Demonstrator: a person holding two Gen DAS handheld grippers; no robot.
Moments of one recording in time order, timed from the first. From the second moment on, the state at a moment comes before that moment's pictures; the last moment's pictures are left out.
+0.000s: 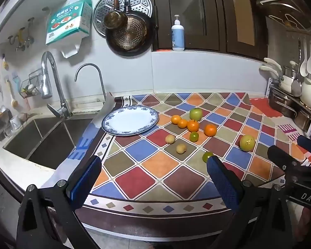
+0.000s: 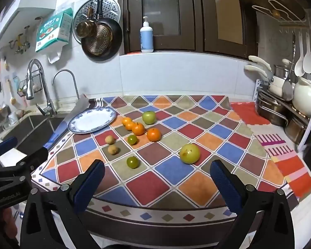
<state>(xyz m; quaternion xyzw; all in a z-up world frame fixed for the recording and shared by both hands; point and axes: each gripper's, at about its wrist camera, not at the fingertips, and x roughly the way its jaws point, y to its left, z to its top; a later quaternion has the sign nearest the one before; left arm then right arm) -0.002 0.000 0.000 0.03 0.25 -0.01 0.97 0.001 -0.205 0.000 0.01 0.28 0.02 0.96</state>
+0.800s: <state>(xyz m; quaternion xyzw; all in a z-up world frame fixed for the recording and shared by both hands) -0.019 0.004 0.006 0.03 0.24 0.01 0.97 -0.010 -0.207 0.005 0.01 0.26 0.03 0.96</state>
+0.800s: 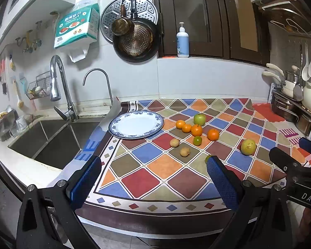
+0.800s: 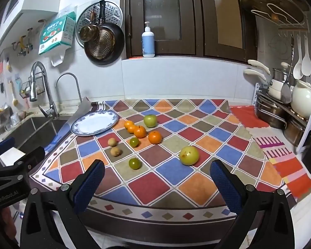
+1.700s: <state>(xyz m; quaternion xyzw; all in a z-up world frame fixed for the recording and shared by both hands) -0.023 0.004 0.009 0.03 0.23 0.01 0.97 -0.011 -0.204 0.009 0.02 0.26 0.03 0.97</state>
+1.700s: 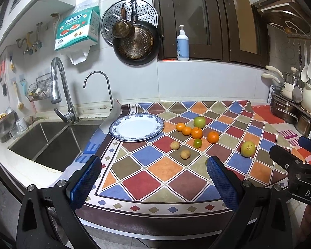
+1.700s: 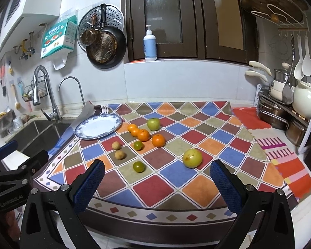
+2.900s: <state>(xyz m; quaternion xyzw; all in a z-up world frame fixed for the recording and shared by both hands) -0.012 0.000 0.013 0.03 0.23 -0.01 0.97 -0.006 -0.209 0.009 0.03 0.26 0.03 0.97</state>
